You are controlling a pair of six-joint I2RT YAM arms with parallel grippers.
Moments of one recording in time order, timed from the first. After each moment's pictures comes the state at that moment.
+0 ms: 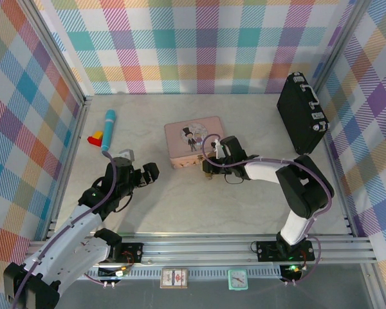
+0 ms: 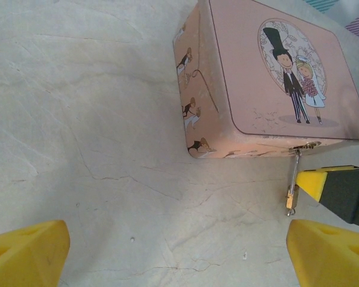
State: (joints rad) left arm -0.44 0.77 0.60 -0.48 -0.09 -0.67; right arm 0.58 1.74 0.87 0.06 -0.35 0.49
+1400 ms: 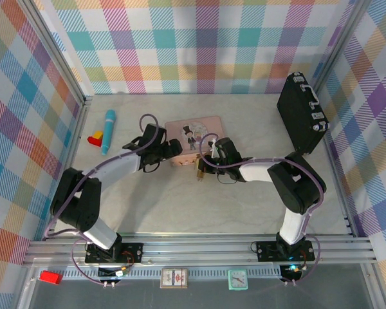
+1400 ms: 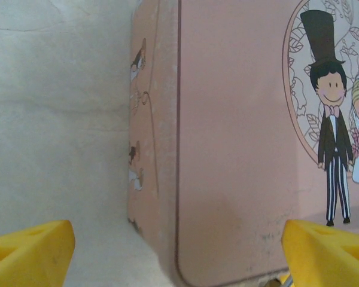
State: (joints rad) left arm -0.44 1.60 1.02 -0.29 0.01 -0.74; right arm 0.61 1.81 0.85 0.25 -0.34 0.71
